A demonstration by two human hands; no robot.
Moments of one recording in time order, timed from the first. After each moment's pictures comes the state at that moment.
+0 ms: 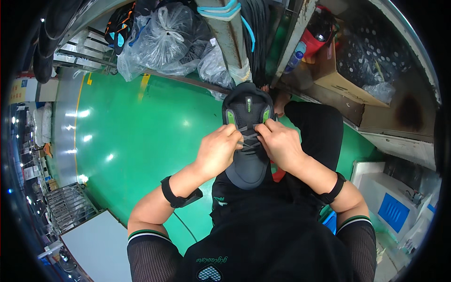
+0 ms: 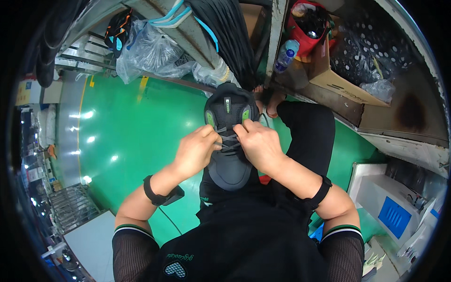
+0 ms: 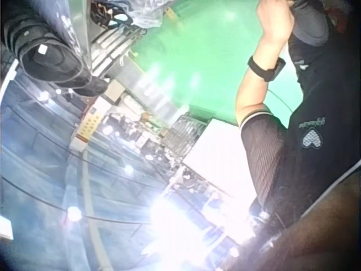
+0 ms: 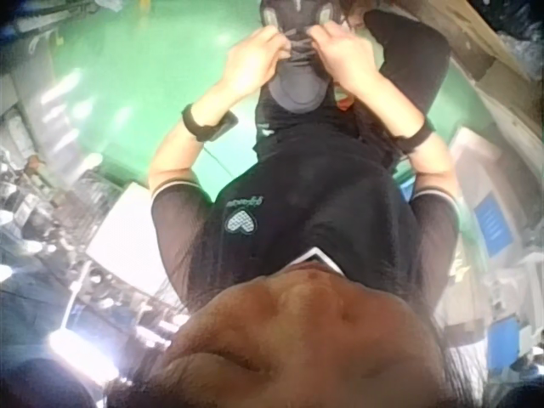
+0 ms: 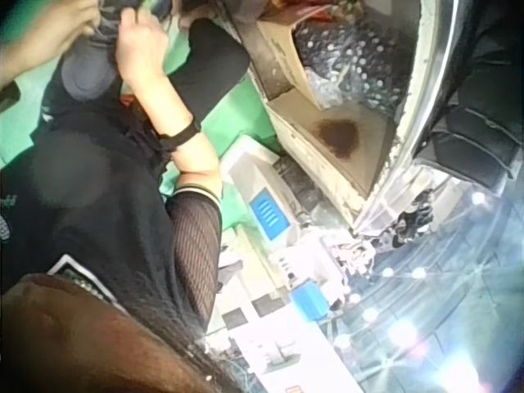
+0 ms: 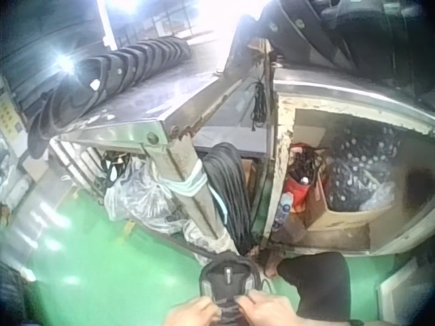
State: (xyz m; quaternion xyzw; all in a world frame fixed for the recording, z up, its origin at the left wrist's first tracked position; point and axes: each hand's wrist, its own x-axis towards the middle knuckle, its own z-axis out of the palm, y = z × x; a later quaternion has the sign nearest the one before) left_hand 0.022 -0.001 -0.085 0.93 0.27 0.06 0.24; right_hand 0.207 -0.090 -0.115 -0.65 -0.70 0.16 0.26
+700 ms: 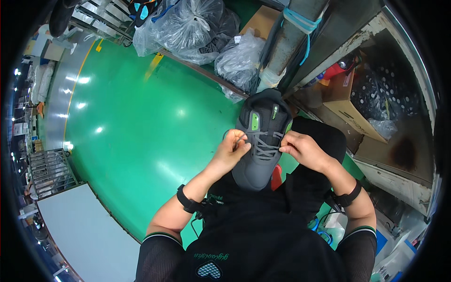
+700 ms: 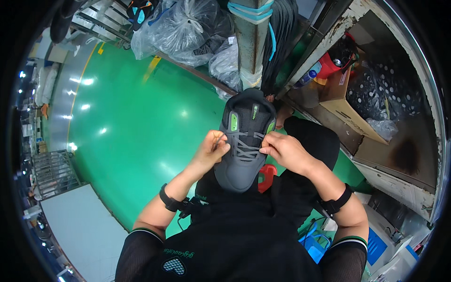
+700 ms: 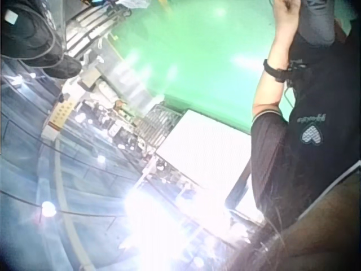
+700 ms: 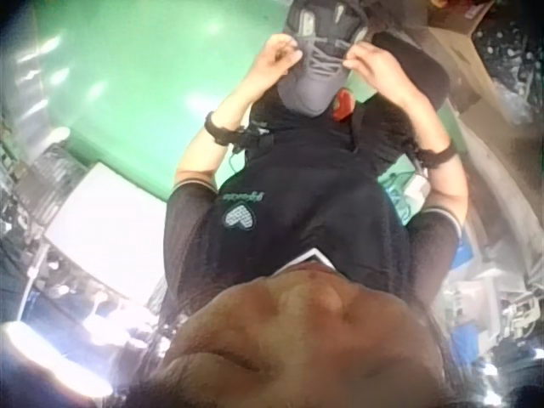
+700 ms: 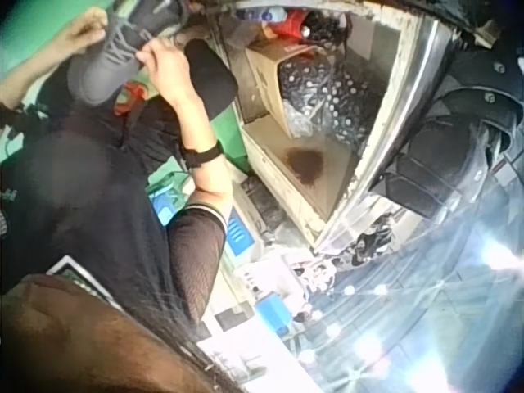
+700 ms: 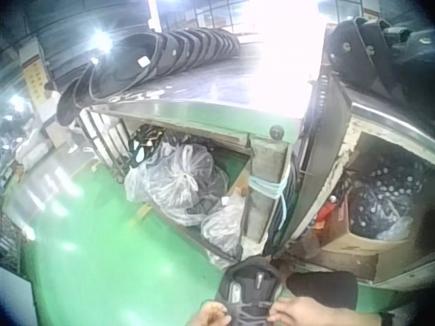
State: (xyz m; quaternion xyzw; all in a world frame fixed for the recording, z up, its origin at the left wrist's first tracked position) left_hand 0.000 -0.030 -0.144 0.53 0.47 0.19 0.68; right_hand 0.258 -0.074 -0.113 -0.53 -0.71 0.41 0.21
